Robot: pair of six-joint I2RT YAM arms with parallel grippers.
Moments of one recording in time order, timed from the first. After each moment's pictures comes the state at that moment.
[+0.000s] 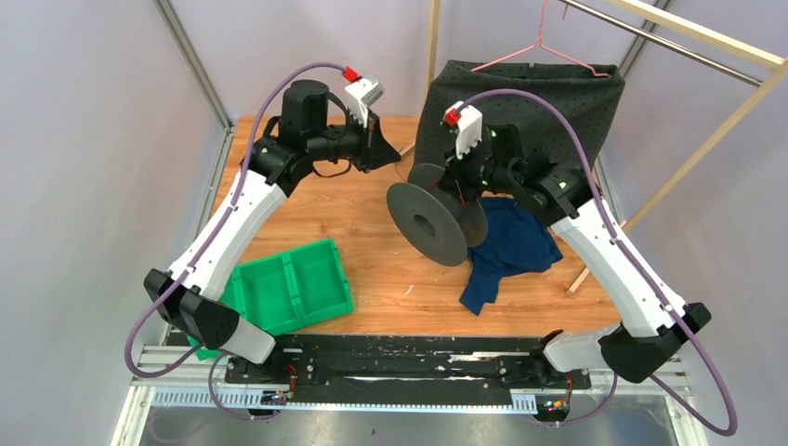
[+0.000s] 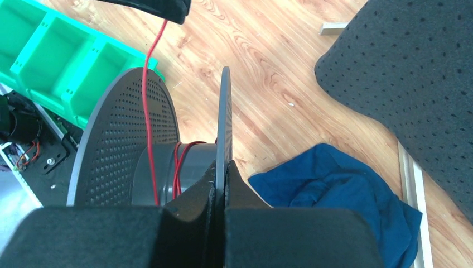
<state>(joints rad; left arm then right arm) -0.49 1.49 1.70 -0.55 0.61 -0.12 0.63 1.33 1.64 -0.83 -0.21 -0.05</state>
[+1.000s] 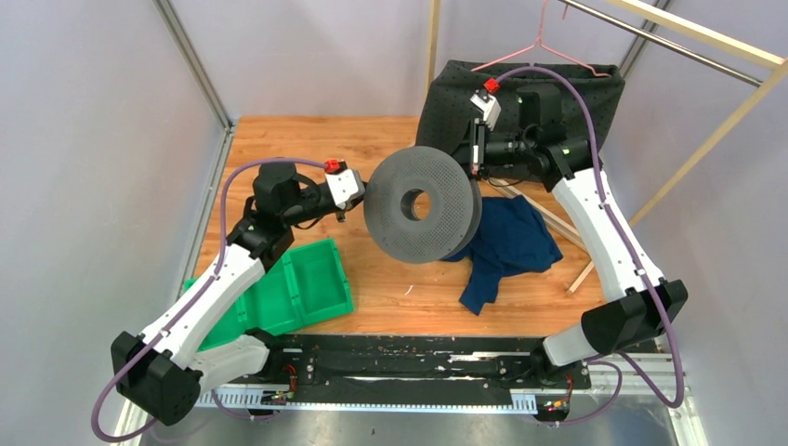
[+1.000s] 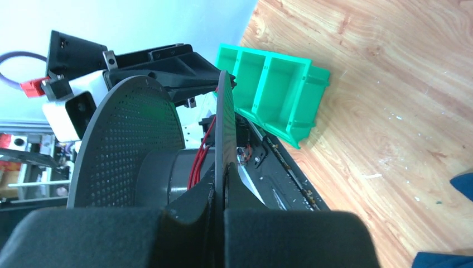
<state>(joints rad) -0.47 1.07 0.95 0.01 0.68 0.46 0.33 1.45 1.65 -0.73 -0.94 0.56</state>
